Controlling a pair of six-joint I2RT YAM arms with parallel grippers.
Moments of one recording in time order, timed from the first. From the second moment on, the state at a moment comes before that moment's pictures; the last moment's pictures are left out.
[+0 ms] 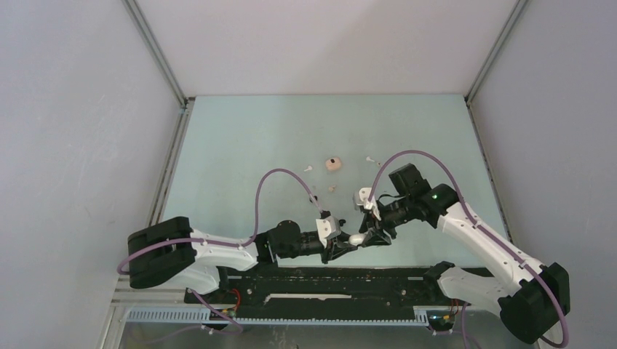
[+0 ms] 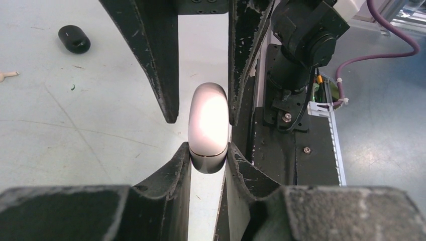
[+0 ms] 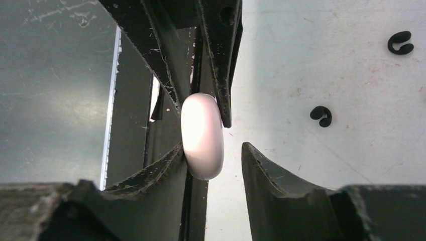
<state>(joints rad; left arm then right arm) -1.24 1.36 0.39 0.90 0.17 -0.10 0.55 1.05 0.82 -0.86 -0.90 -0.77</state>
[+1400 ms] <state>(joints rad) -1.24 1.32 0.35 0.91 0.19 -0.11 0.28 1.09 0.93 -1.00 -1.15 -0.77</state>
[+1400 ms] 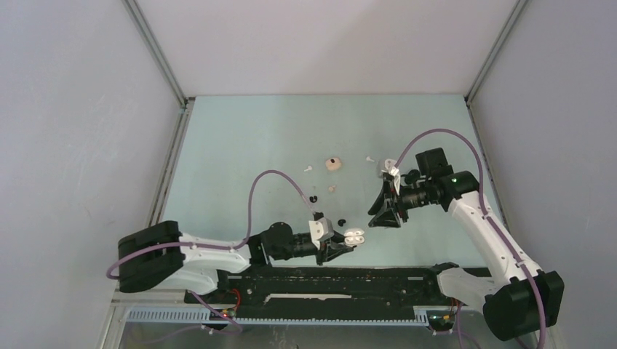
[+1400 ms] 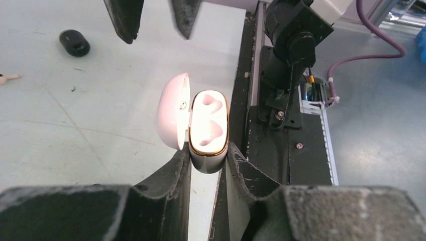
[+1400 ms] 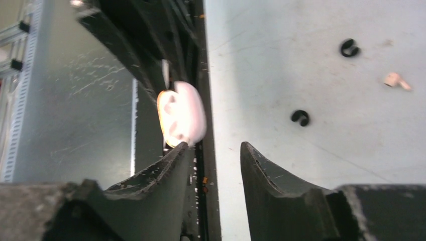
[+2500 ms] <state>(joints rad) -1.24 0.41 0.12 0.46 -0.22 -0.26 0.41 1.84 1.40 -0.41 -0.49 -0.25</state>
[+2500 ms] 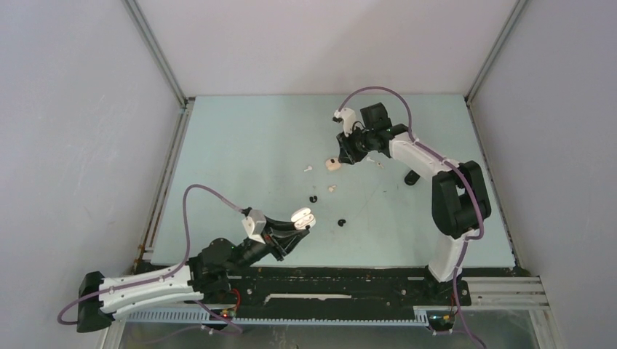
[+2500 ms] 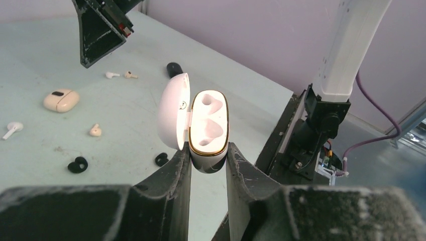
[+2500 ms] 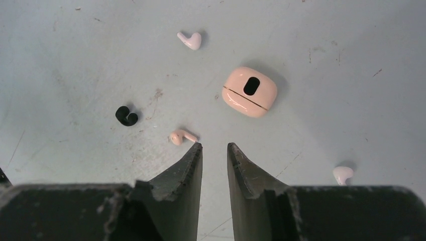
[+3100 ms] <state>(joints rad) -1.24 0.40 0.12 0.28 -0.25 -0.29 0.43 2.08 1.63 -0.51 -0.45 -0.23</state>
